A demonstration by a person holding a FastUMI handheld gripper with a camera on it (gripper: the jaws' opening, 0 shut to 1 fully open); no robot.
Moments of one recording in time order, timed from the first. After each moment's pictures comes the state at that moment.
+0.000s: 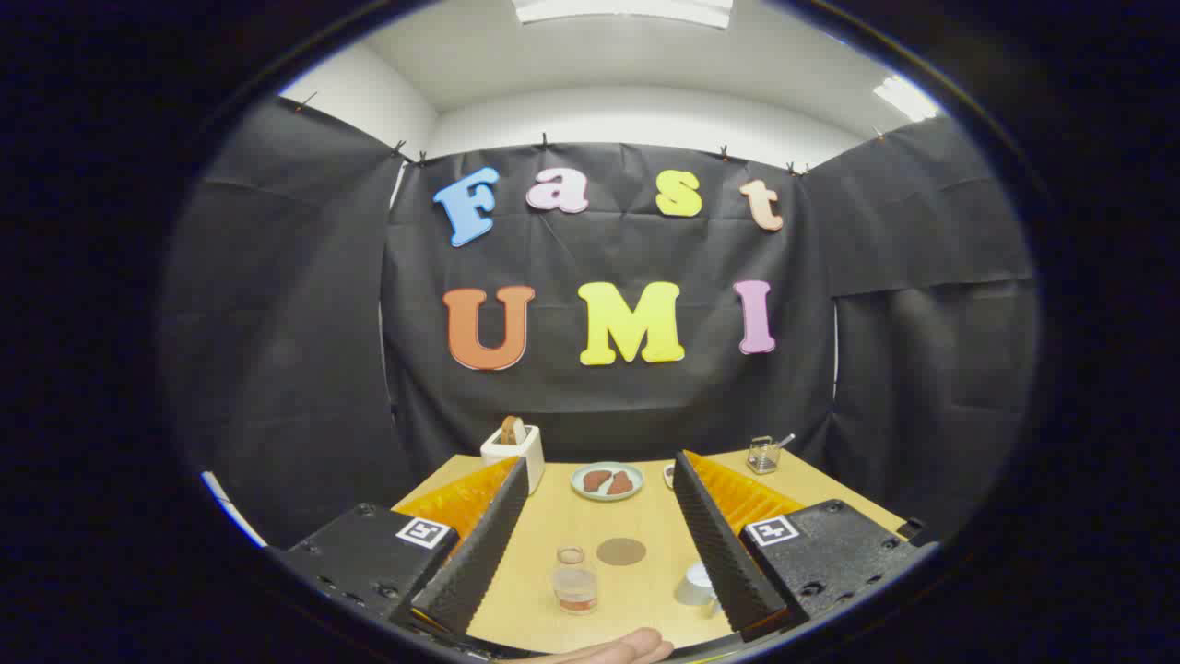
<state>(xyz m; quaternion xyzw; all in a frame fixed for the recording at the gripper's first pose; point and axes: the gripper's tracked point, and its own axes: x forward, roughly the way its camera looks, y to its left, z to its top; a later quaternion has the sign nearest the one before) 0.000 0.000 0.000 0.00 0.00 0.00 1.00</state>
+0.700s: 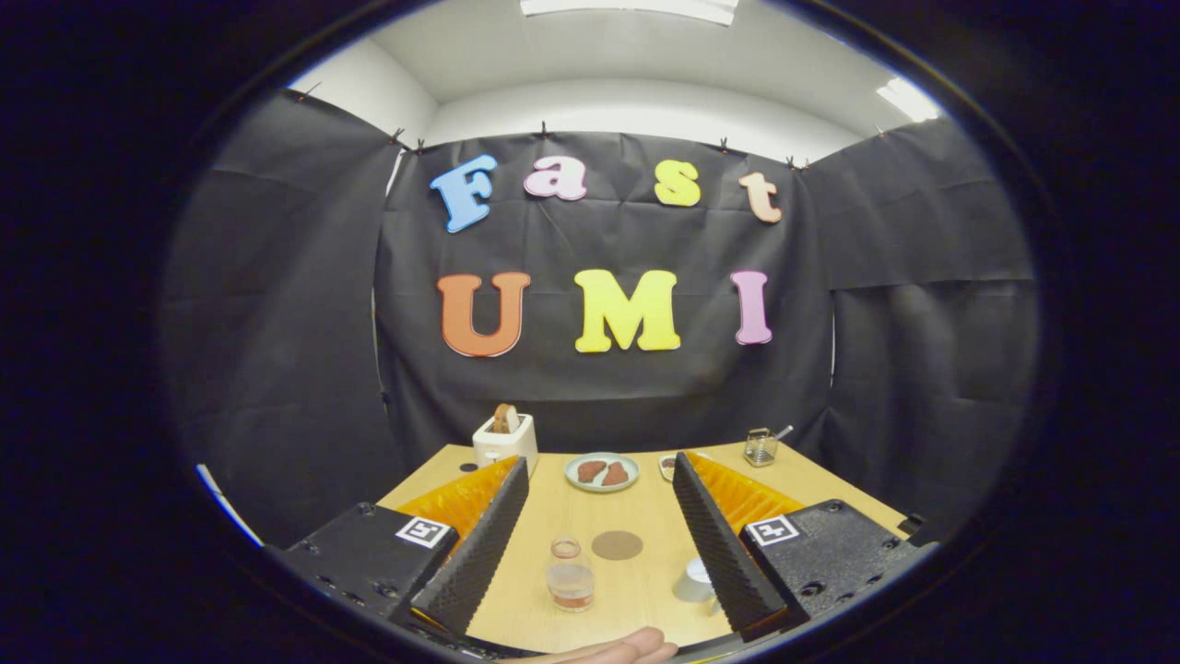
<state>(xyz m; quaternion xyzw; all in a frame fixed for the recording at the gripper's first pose) 0.009 -0.004 -0.020 0.00 0.01 -0.02 1.00</state>
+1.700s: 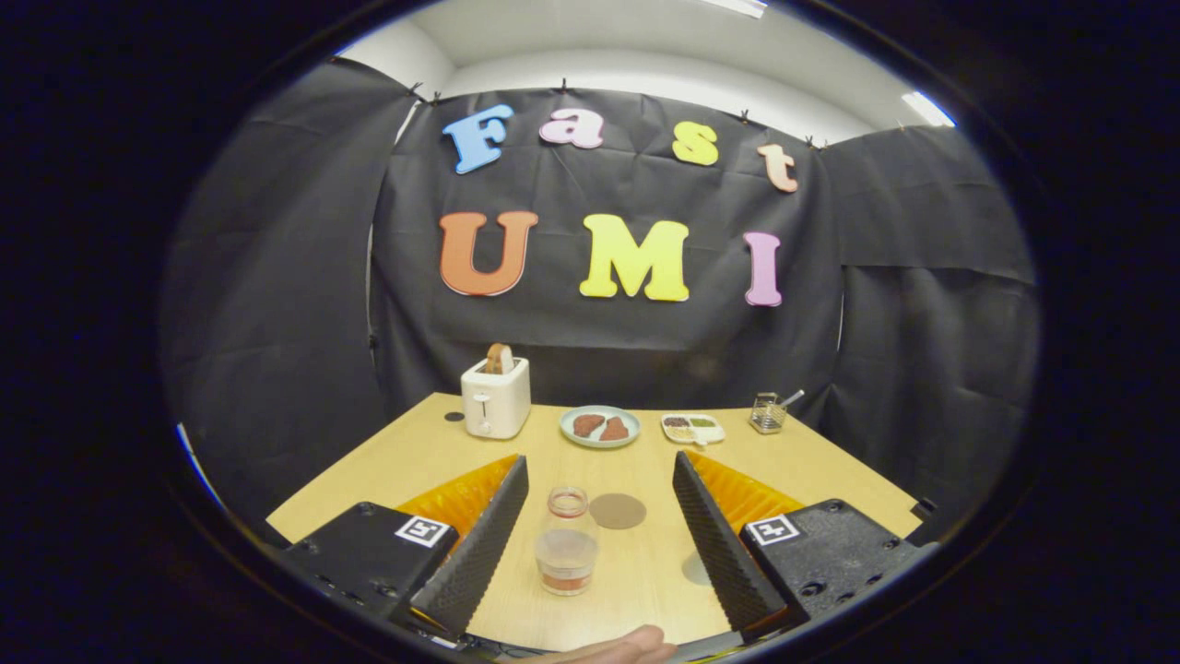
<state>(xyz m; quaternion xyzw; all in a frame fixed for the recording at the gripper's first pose) 0.054 0.013 -0.127 -0.04 0.06 -0.03 1.00</state>
